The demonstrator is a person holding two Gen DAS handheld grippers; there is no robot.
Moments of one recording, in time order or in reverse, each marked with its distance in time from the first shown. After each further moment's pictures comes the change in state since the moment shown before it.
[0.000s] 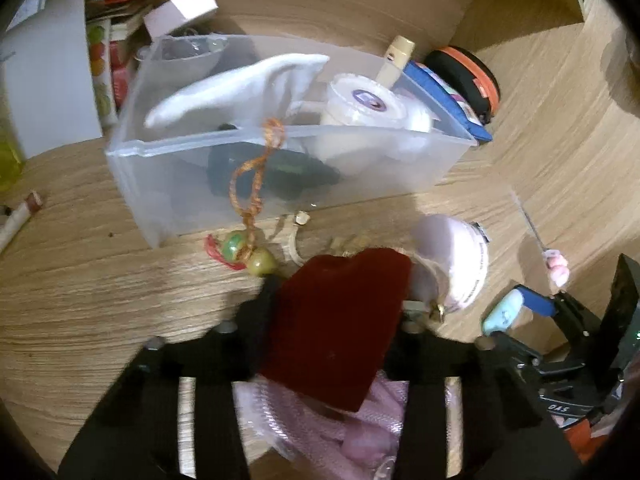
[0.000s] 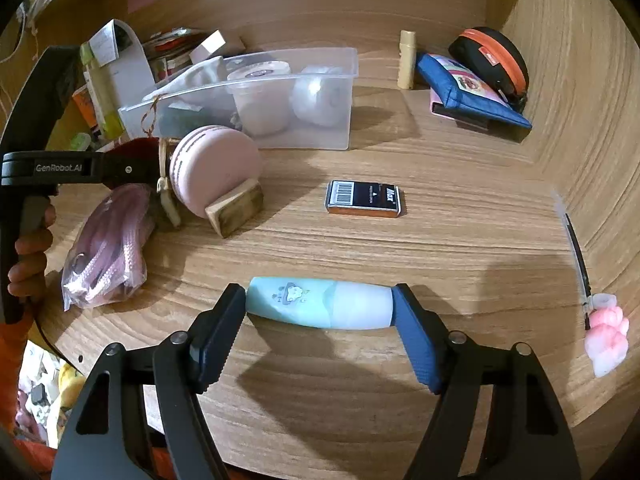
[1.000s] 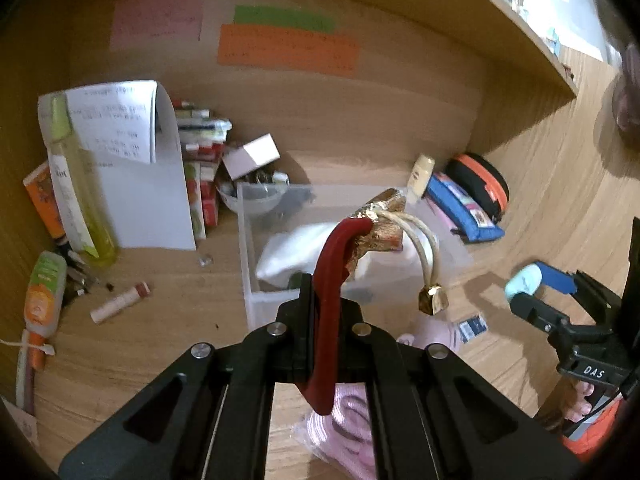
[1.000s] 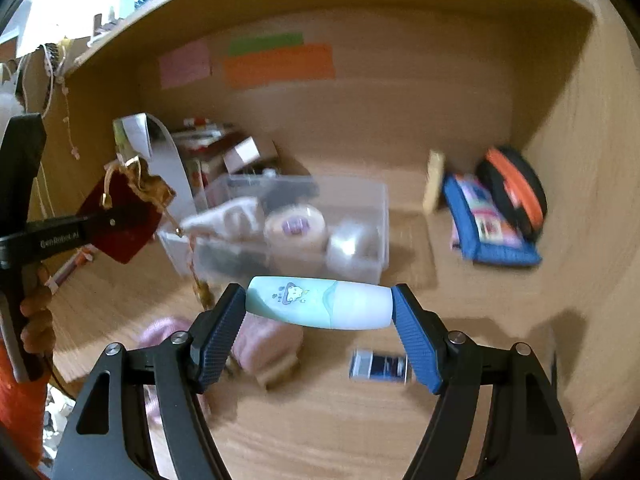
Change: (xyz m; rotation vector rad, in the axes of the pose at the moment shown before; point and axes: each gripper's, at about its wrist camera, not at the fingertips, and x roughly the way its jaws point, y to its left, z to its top) left arm -0.101 -0.001 0.028 -0.018 -0.341 0.146; right arm -0.046 0.025 0.097 -0.081 -0.261 0.067
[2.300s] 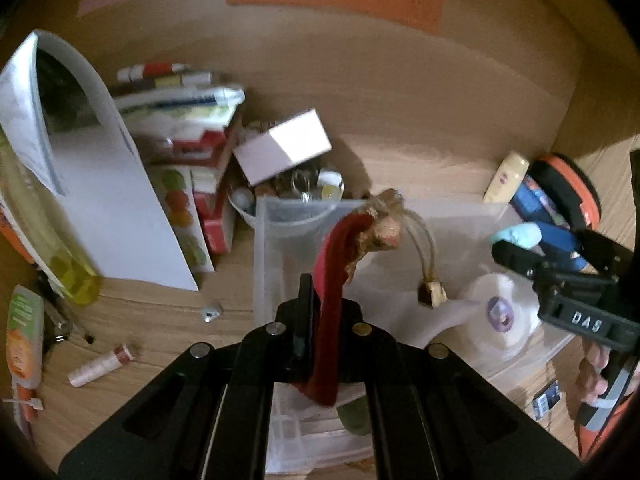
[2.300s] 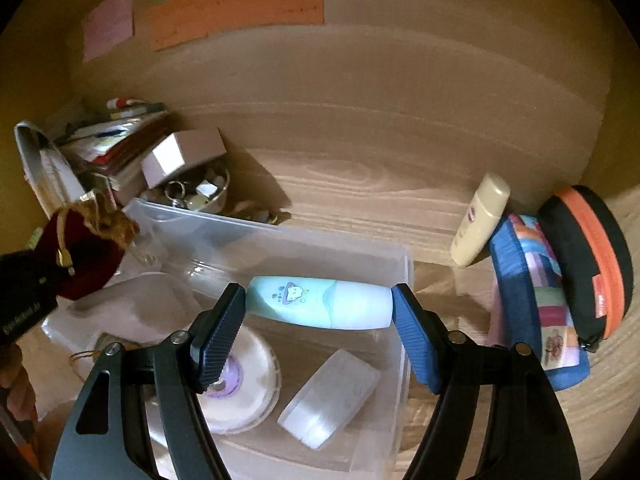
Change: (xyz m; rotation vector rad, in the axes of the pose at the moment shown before) left arm 0.127 0.030 0.042 -0.041 0.132 0.152; right arm 0.172 -0.024 0.081 -0.024 0.190 -0.038
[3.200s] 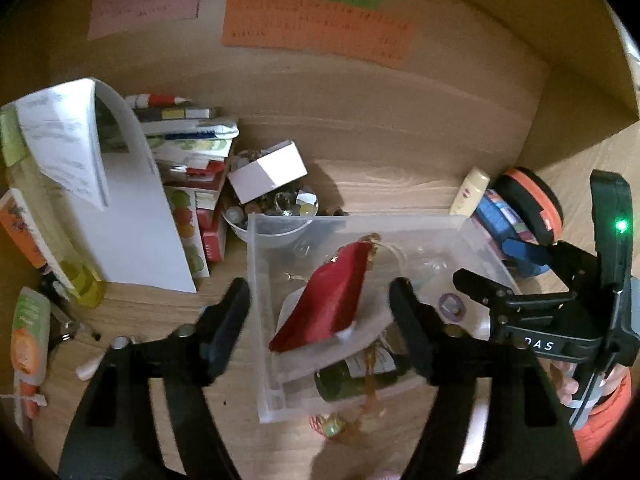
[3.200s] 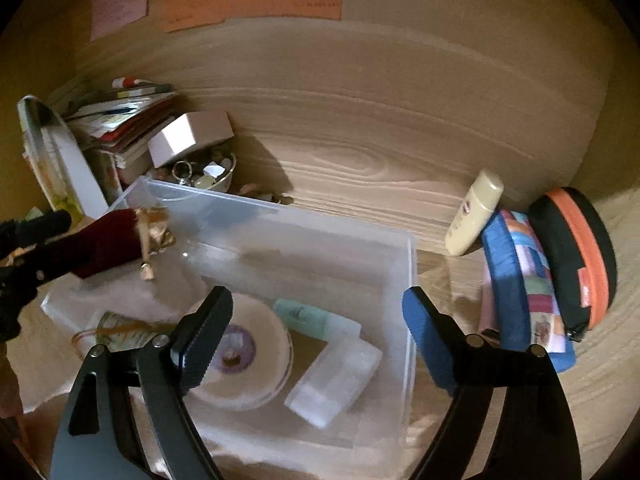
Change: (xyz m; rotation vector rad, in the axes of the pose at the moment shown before) left arm -0.054 0.001 -0.004 0.009 -0.087 -0.090; right arm -0.019 0.019 -0.010 -0.046 0.022 -0.053
